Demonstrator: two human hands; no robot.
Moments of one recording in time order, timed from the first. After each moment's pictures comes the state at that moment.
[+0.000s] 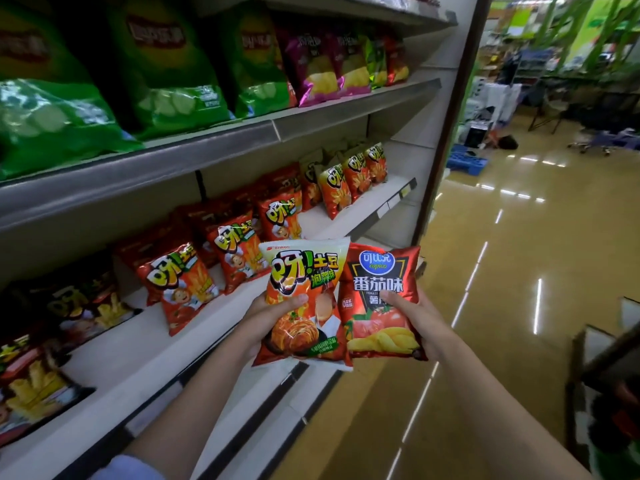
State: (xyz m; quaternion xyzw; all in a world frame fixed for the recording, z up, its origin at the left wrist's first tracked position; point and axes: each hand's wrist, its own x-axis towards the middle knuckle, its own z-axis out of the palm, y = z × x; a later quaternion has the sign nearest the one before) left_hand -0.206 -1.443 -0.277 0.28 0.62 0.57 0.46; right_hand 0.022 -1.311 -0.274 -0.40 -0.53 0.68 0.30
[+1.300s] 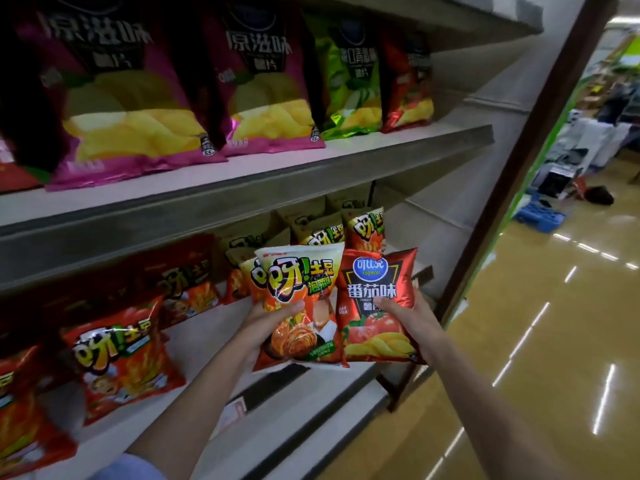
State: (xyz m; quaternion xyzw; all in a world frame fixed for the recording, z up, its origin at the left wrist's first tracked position) left_hand -0.262 -0.926 -0.285 0.18 0.61 0.66 0.39; right_hand -0.078 -0.741 -0.266 -0.35 -0.63 0.65 0.22
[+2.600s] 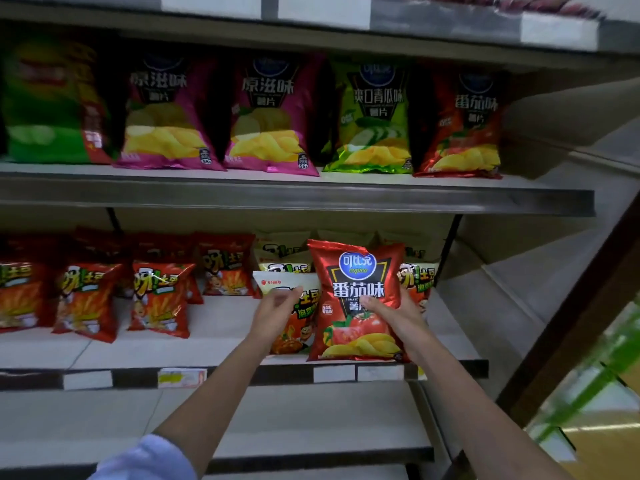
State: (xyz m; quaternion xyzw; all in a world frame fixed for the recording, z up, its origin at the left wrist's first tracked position) left_hand -0.185 -0.809 -0.258 -0.04 0.78 0.62 0.04; right_hand -0.115 -0.603 -0.228 -0.10 -0.73 0.68 0.05
